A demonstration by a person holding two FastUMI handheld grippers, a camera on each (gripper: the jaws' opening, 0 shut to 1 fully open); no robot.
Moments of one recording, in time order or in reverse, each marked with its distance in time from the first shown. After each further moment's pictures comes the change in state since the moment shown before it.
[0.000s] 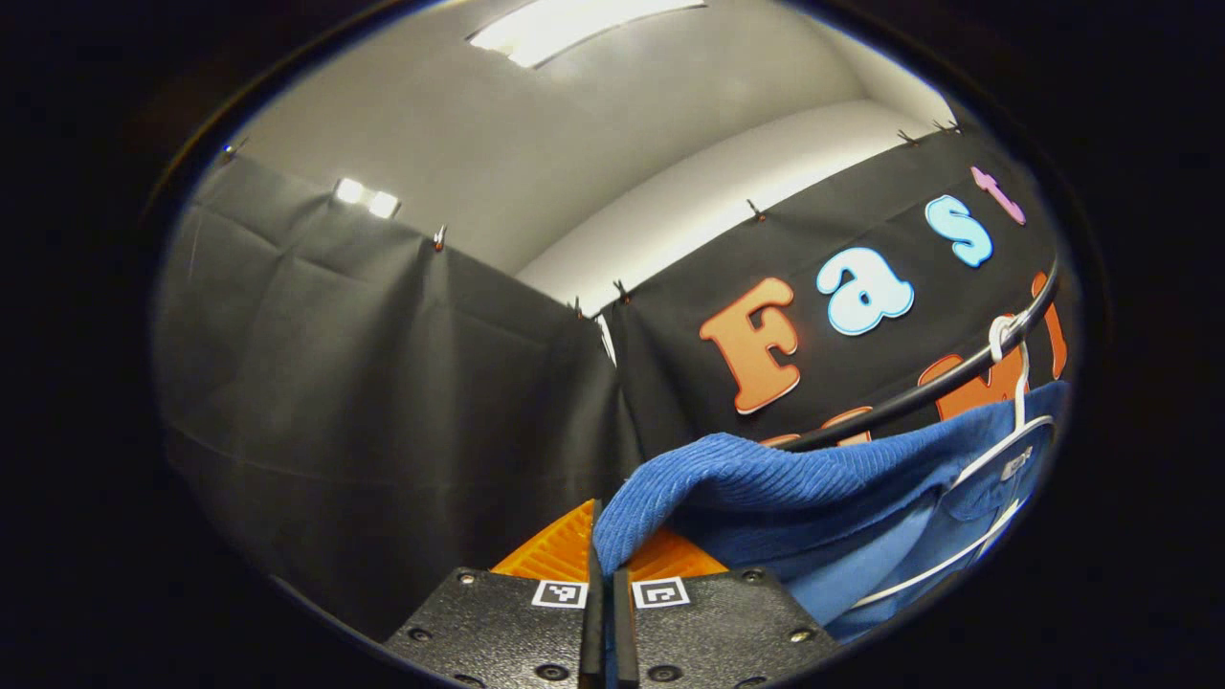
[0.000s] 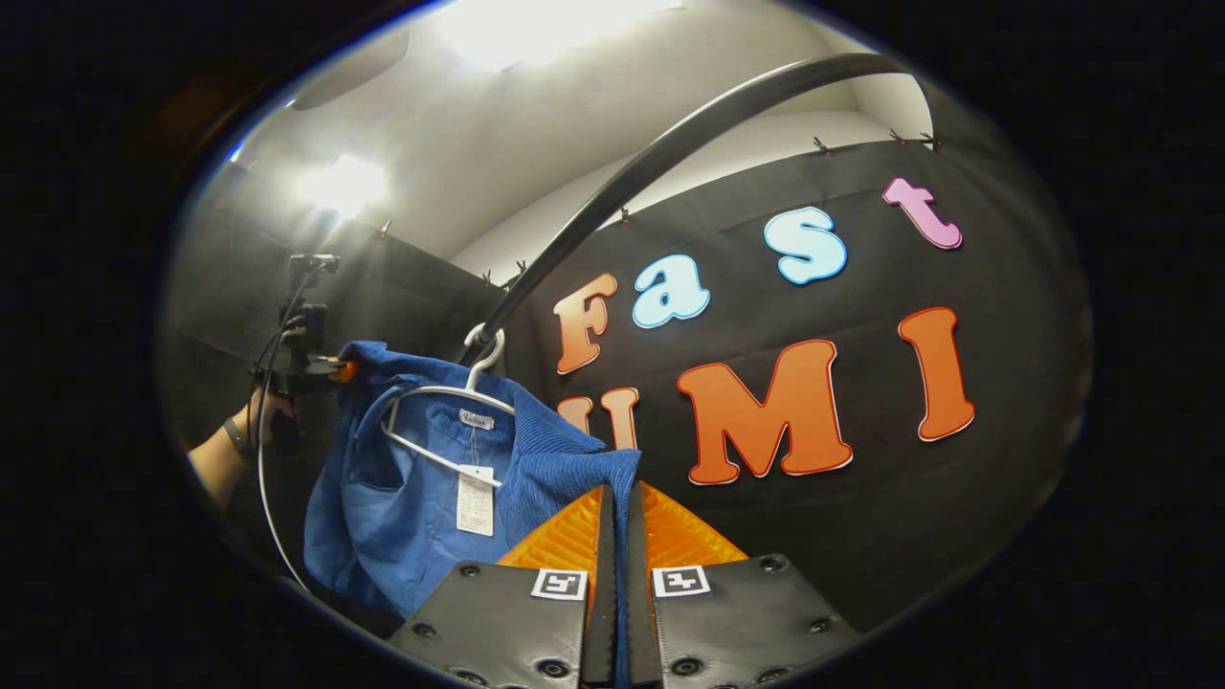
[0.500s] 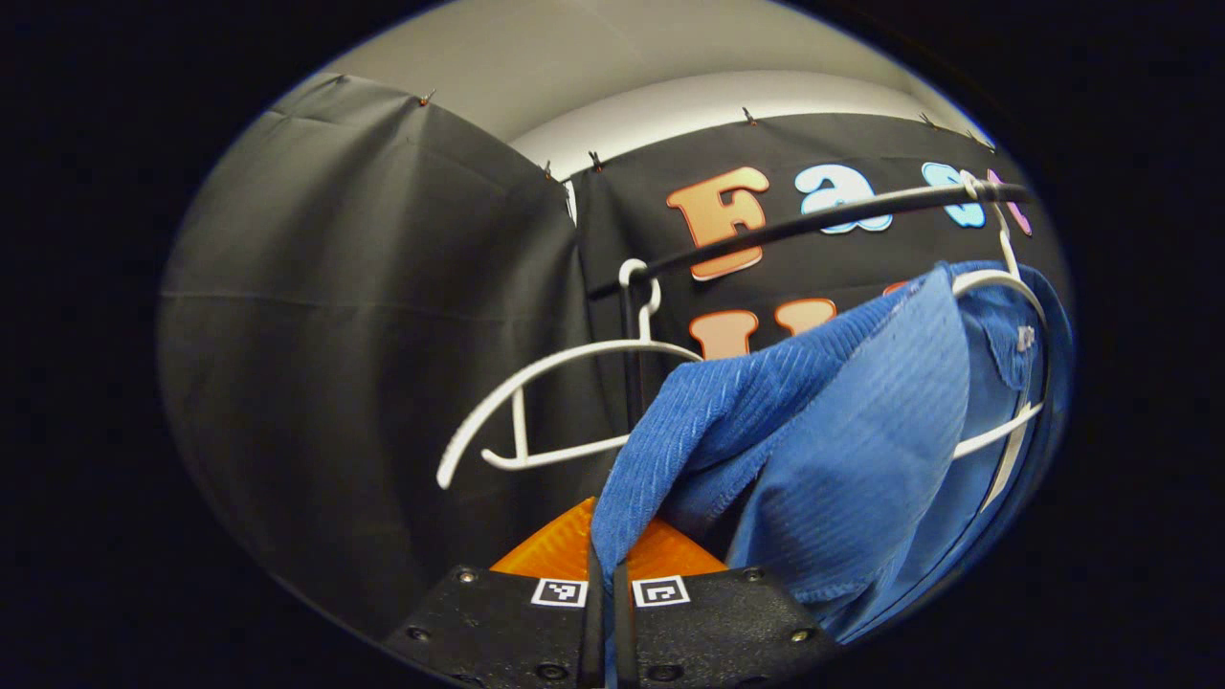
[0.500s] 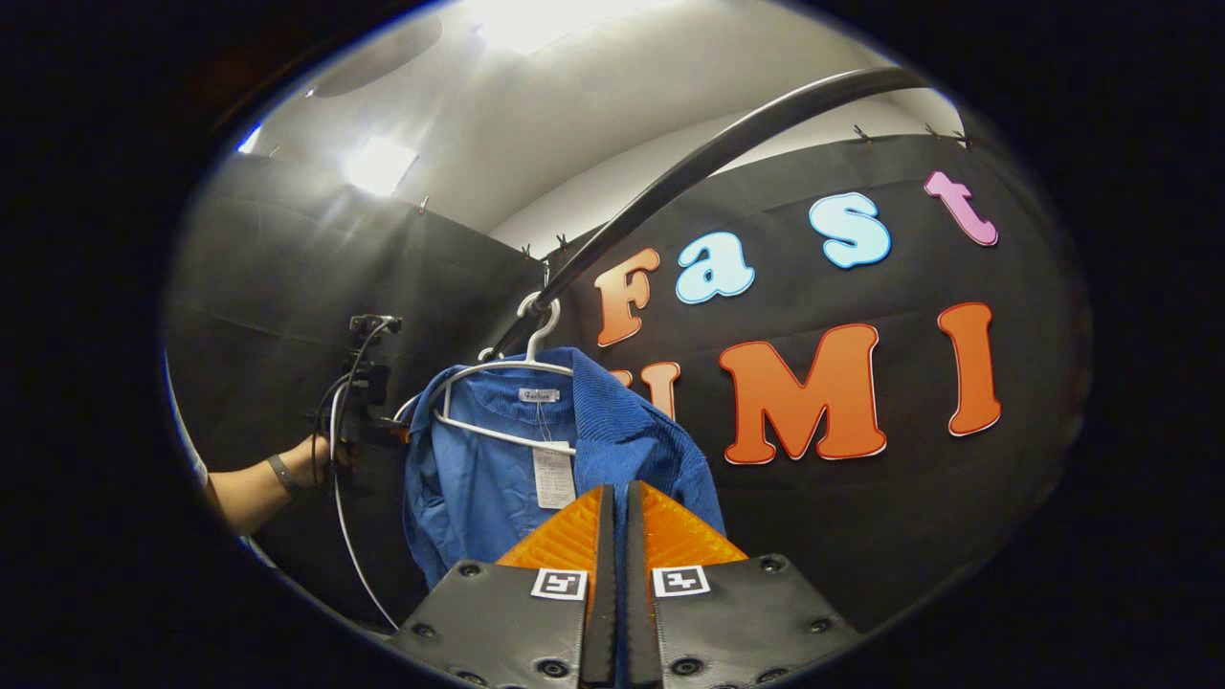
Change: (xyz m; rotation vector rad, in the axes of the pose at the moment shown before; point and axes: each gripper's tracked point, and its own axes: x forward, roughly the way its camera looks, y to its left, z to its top) left arm -0.028 -0.066 -0.166 -0.103 0.347 -0.162; right arm -0.011 0.033 -0.016 -0.025 0.077 0.085
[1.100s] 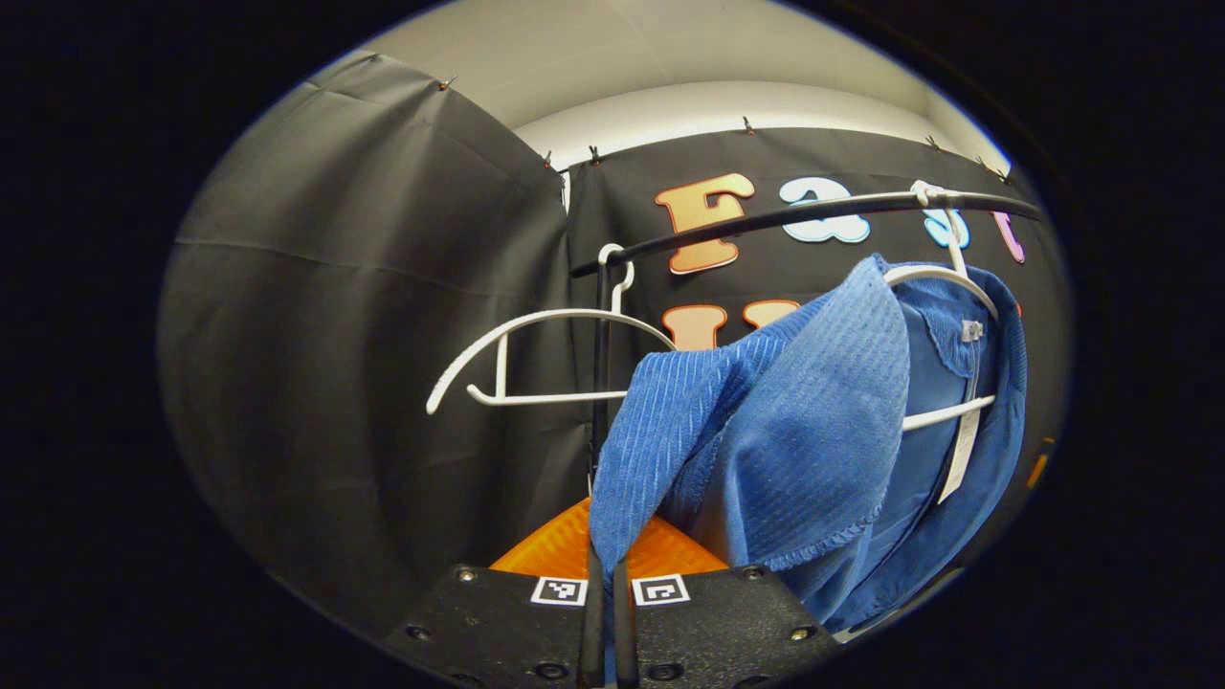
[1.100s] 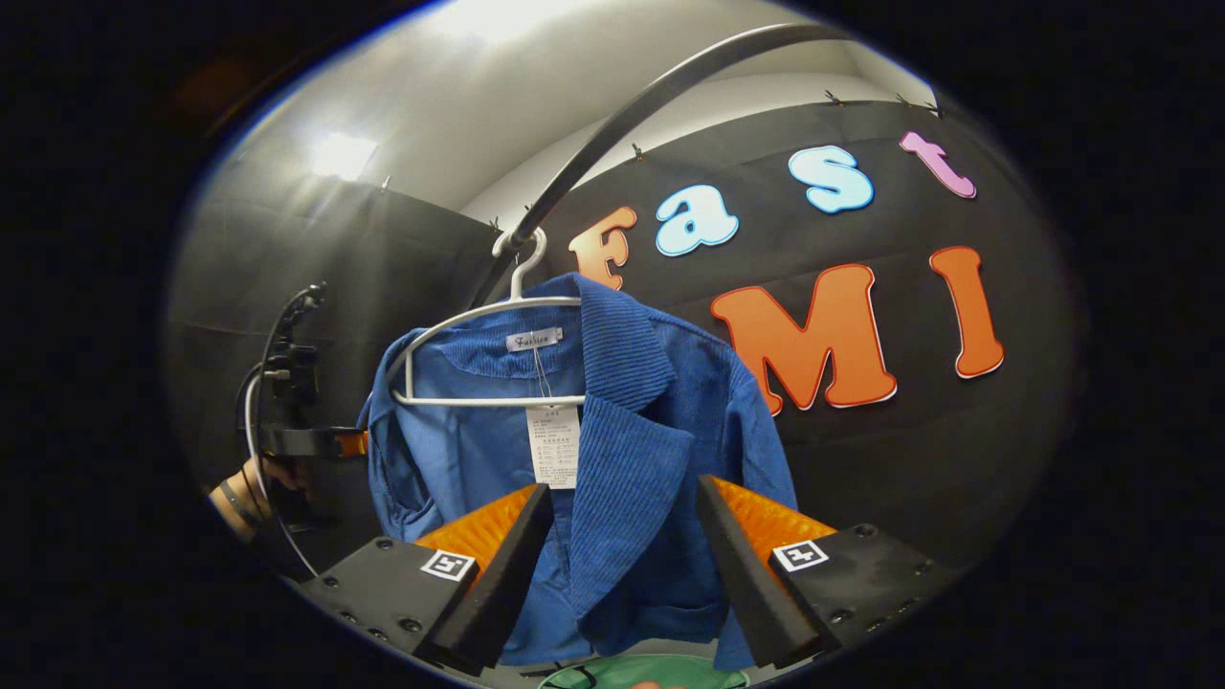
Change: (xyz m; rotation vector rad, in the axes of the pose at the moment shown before) left arm -0.059 -0.014 -0.005 -0.087 -0.041 -0.035; right arm 0.073 0.027 -0.078 0.111 0.095 -0.105
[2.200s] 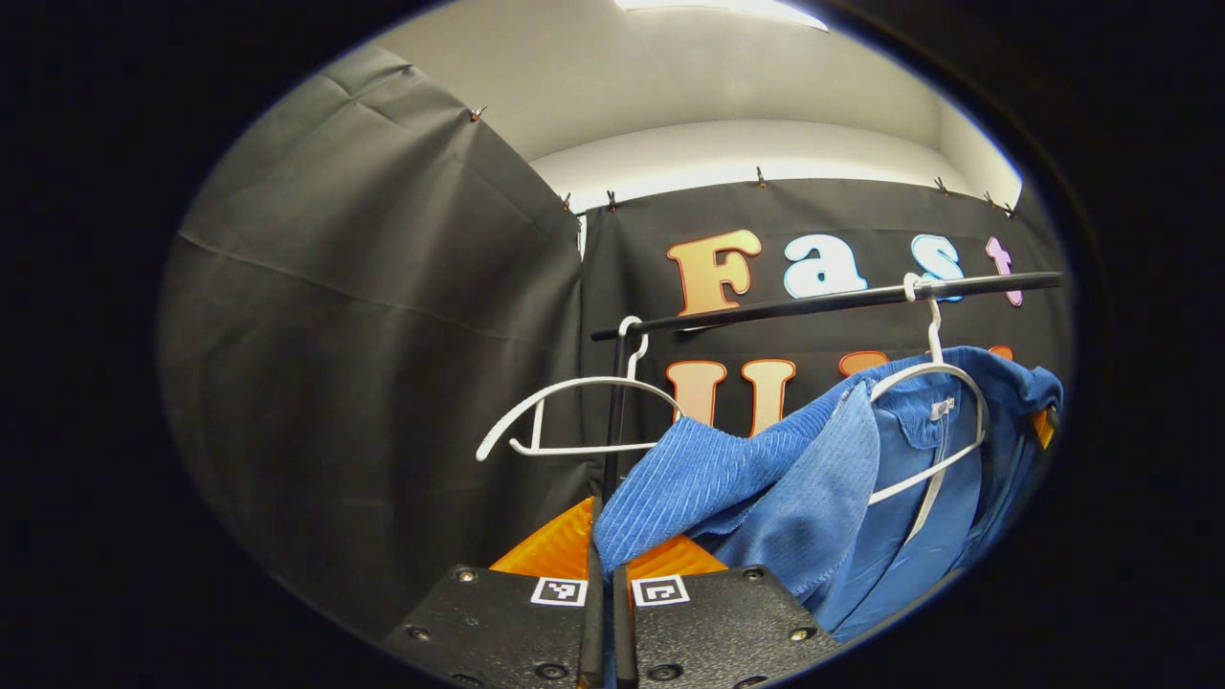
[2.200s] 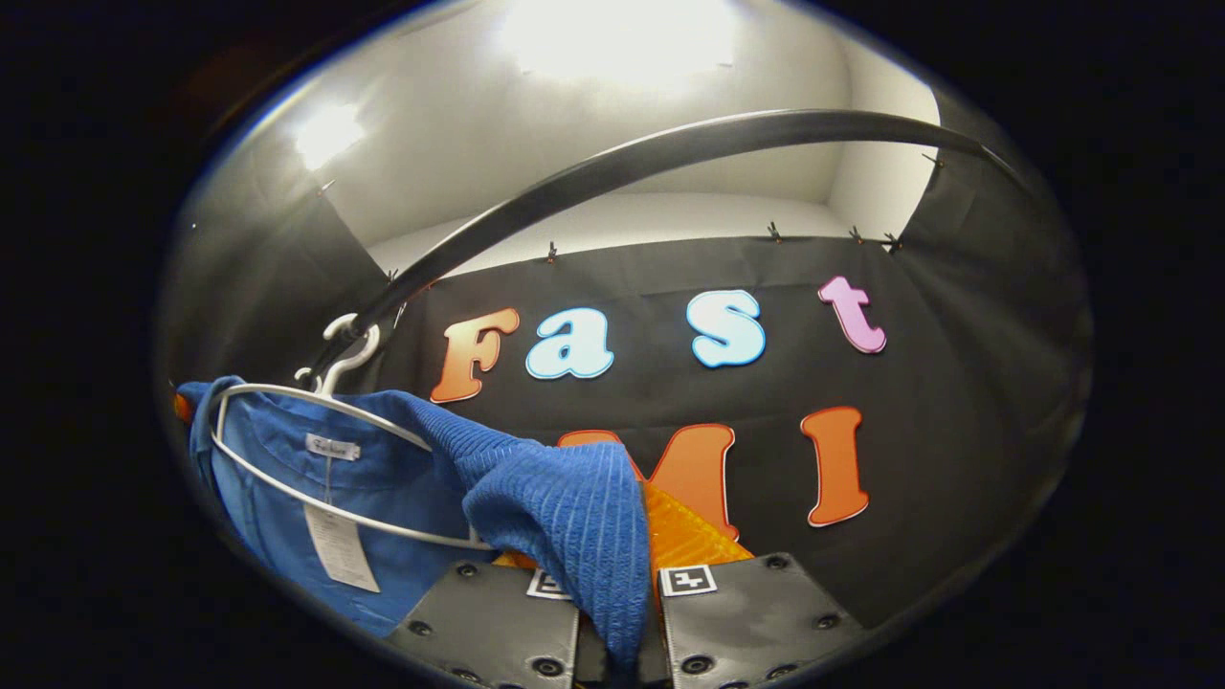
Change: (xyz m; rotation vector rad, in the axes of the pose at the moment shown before) left arm -0.045 0.016 0.049 -0.046 -0.110 0.004; right arm 0.001 -0.134 0.162 -0.327 -0.407 -0.398
